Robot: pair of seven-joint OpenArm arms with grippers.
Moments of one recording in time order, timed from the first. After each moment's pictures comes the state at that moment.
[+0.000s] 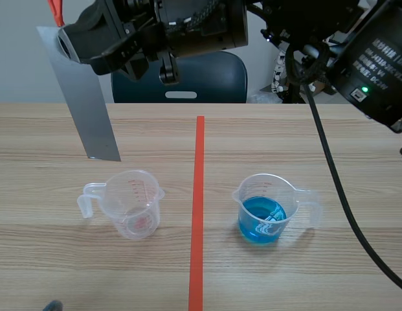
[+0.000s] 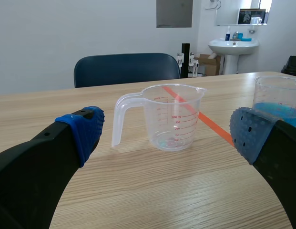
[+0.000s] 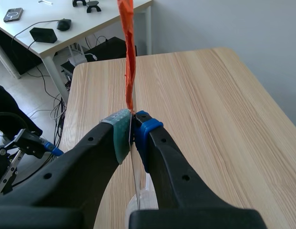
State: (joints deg) left arm 35.0 -10.8 -5.5 55.8 11.4 -15.6 -89.0; right arm 32.7 18.4 -40.7 98.6 52.6 33.9 -33.8
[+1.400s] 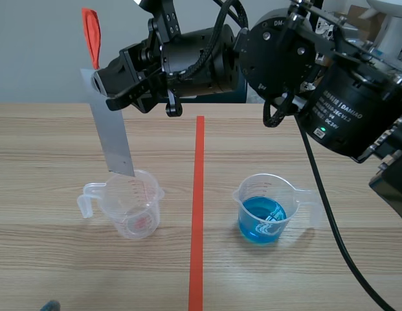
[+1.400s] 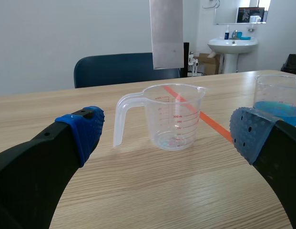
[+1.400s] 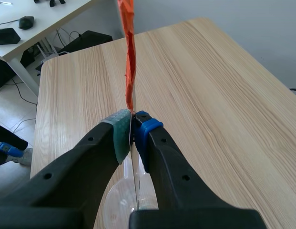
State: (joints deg) left arm 35.0 -11.5 -5.5 55.8 11.3 -15.6 -89.0; right arm 29.8 14.3 -40.7 85.8 43.7 32.8 -26.6
